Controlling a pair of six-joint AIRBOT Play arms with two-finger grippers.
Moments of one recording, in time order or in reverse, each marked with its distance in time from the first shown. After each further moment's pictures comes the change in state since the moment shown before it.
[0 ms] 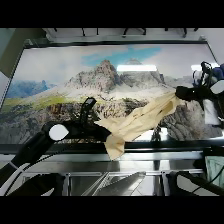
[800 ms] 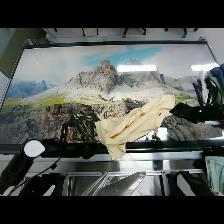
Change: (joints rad) left arm 0.241 0.375 -0.360 -0.162 -0.285 -0.156; right arm -0.058 0.376 -0.251 0.162 0.322 -0.007
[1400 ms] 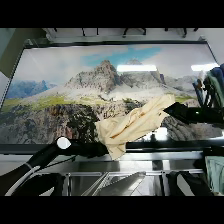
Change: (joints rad) left arm -0.173 -0.458 -0.056 -0.227 0.339 0.192; right arm 0.000 0.035 -0.050 0.177 -0.013 -0.016
